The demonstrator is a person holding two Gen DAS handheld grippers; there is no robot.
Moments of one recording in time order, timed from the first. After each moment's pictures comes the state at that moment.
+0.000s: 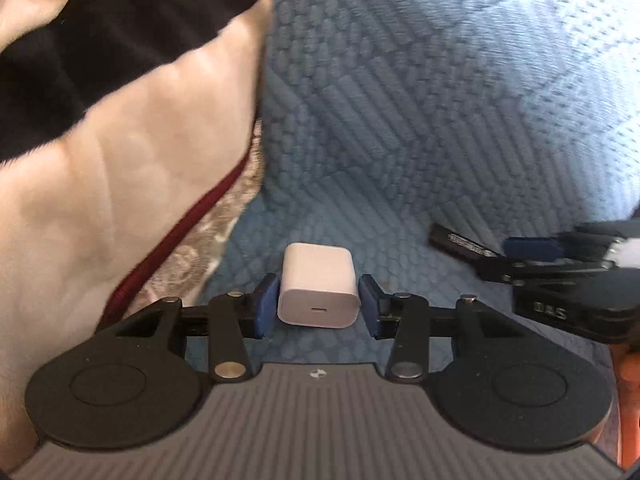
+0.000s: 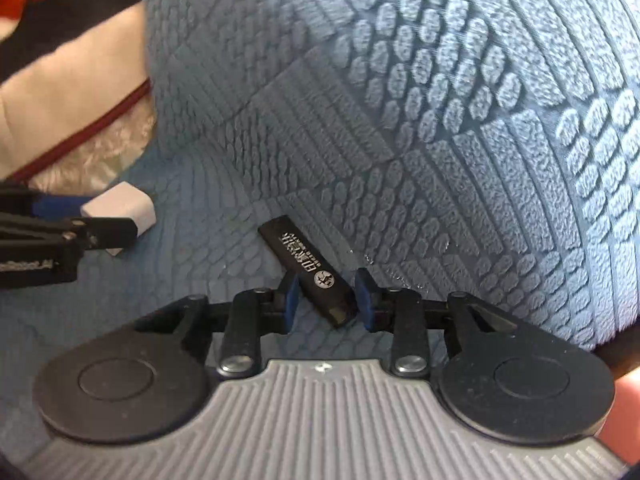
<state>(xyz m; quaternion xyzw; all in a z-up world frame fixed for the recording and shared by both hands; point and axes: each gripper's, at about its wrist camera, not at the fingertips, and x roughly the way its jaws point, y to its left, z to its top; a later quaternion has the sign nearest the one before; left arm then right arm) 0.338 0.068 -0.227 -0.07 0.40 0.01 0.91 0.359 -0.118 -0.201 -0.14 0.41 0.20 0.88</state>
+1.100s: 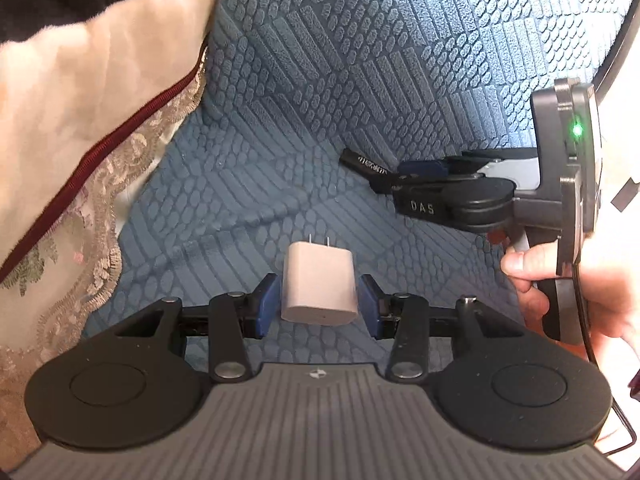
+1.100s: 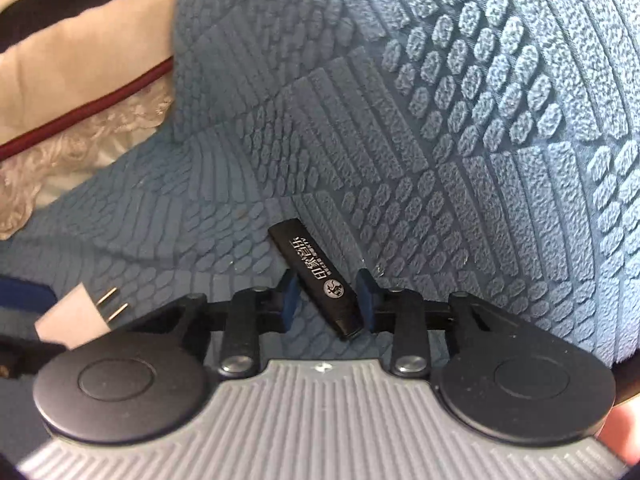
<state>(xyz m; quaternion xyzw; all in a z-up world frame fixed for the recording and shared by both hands) 0.280 0.056 -0.218 -0.15 0.45 -0.09 0.88 0.359 -0.098 -0.206 -0.19 0.40 0.22 0.87</state>
